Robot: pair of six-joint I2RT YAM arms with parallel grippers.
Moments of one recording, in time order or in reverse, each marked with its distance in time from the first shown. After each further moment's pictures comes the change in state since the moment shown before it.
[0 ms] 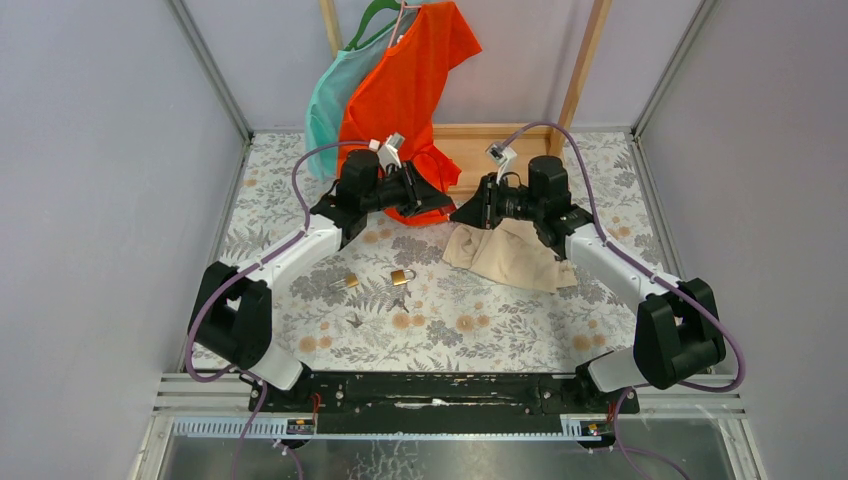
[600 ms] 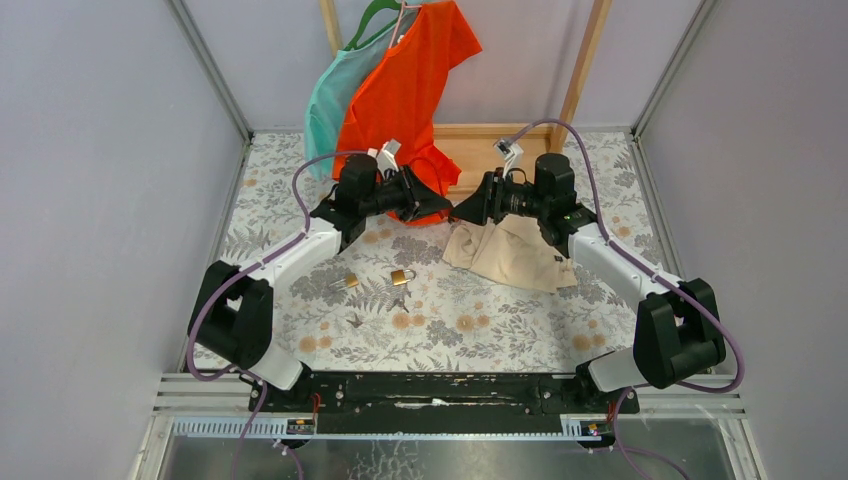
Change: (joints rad) left arm 0.008 0.000 -0.043 0.035 0.031 -0.103; right arm -0.029 0.000 -0.005 0.061 -0.026 0.084
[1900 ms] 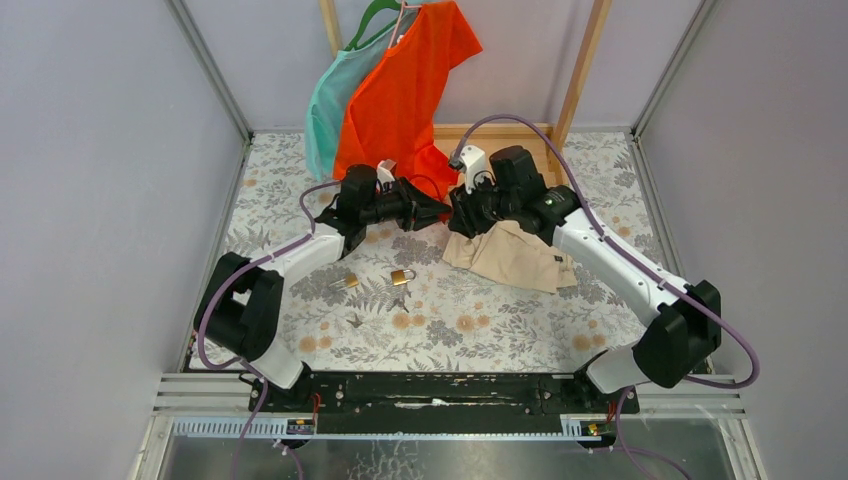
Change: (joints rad) left arm 0.016 0.046 -0.091 0.135 0.065 -0.390; right arm 0.229 0.019 0.330 -0.690 0.454 -0.530
